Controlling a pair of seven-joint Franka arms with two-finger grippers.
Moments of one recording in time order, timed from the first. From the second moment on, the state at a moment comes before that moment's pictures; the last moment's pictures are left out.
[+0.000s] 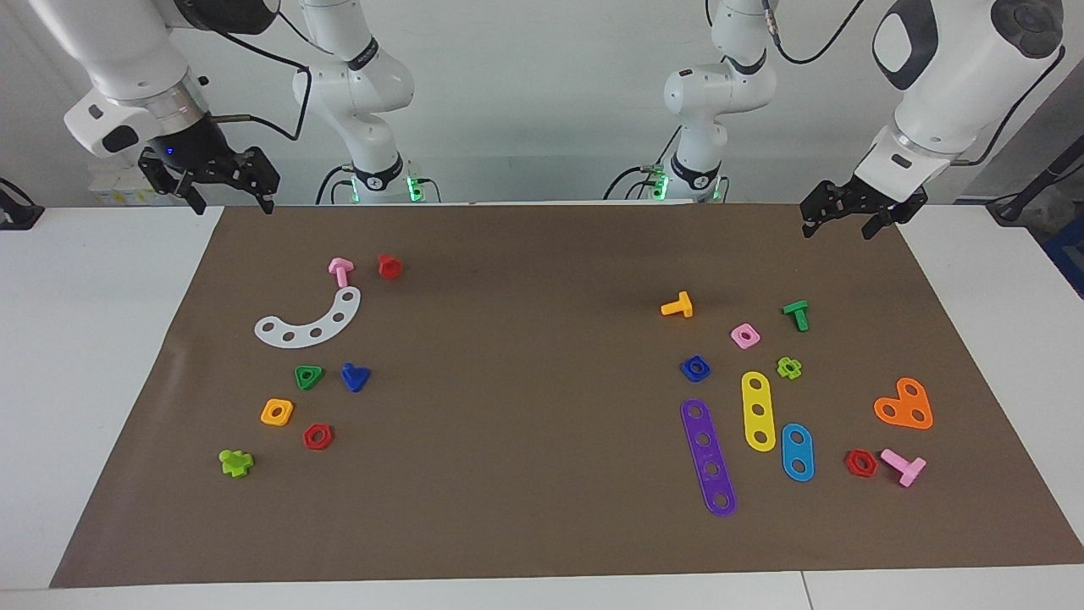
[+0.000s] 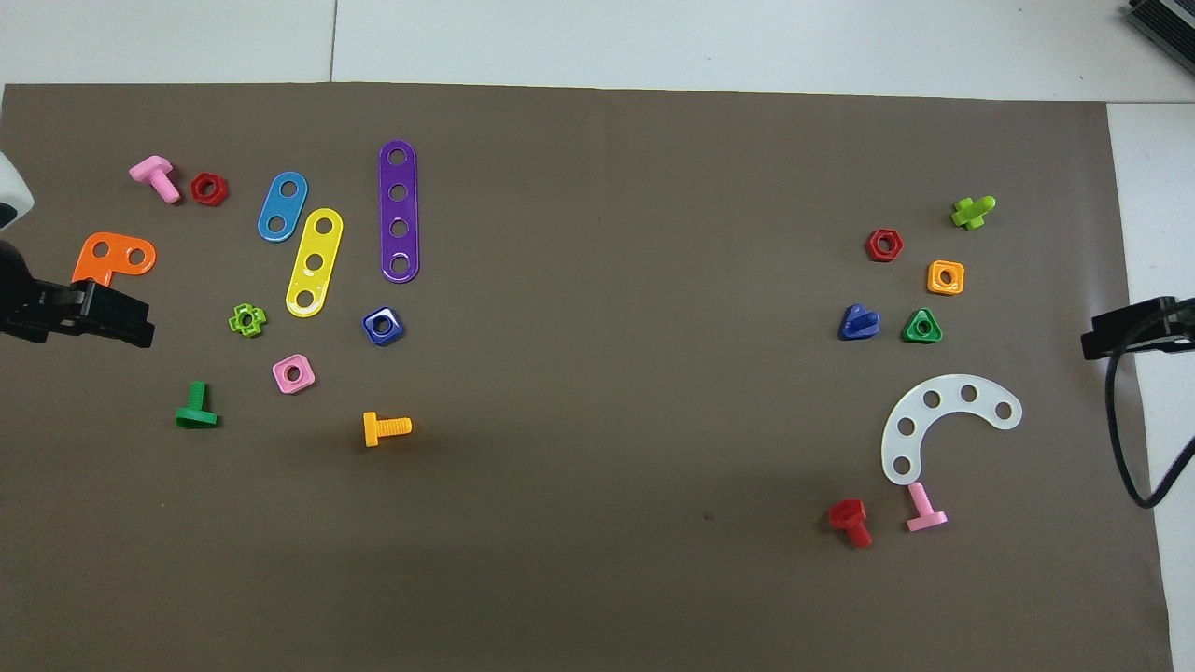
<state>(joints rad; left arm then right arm) 0.09 0.01 -0.12 -1.60 -0.01 1.50 0.08 0.10 -0.04 -0.16 -1.57 -0.03 1.45 -0.06</state>
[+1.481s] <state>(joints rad) -0.05 0.08 -0.13 -1.80 -0.02 1.87 -0.54 0.22 0.26 -0.16 -2.01 0.06 2.29 -0.35</state>
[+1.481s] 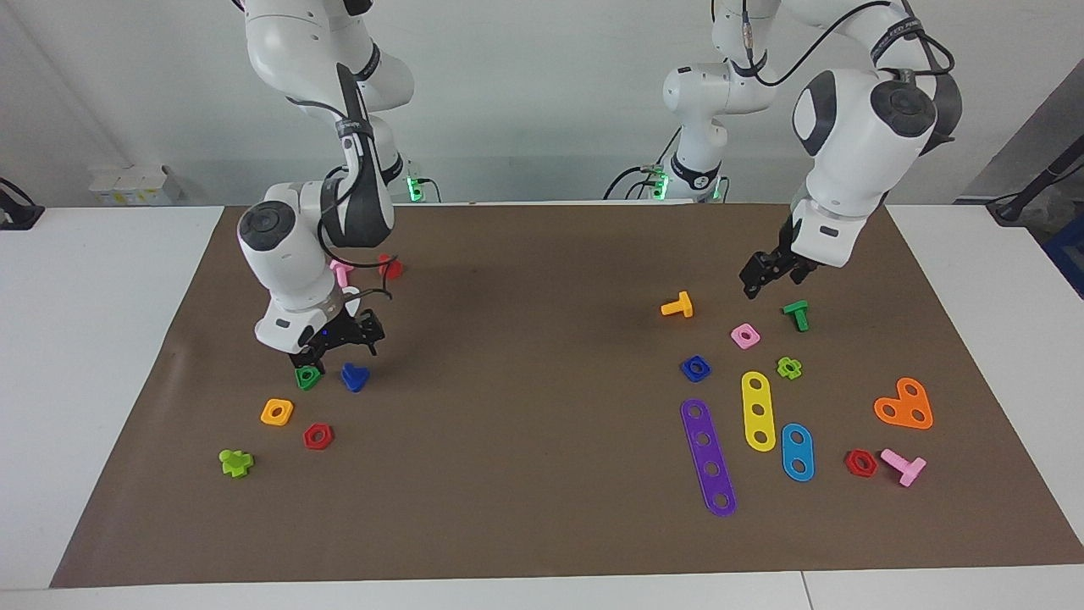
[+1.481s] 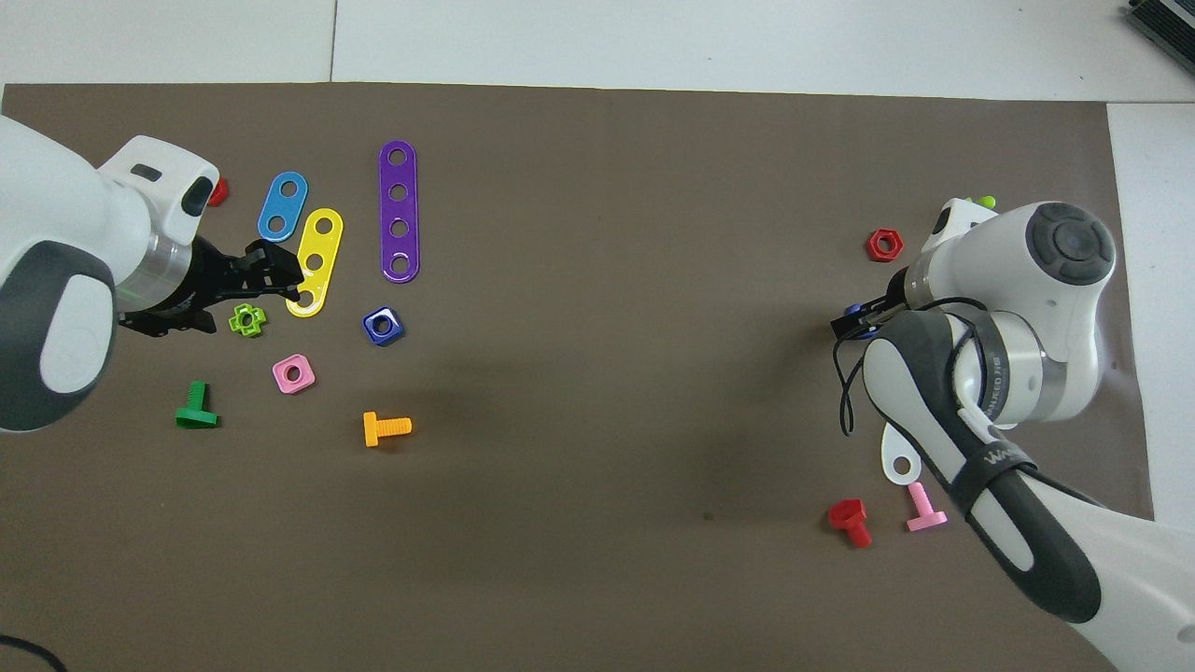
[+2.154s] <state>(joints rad) -0.10 0.16 -0.13 -1.99 -0.02 2.23 -0.79 0.22 0.28 -0.16 -2.08 0.06 2.41 -0.38</state>
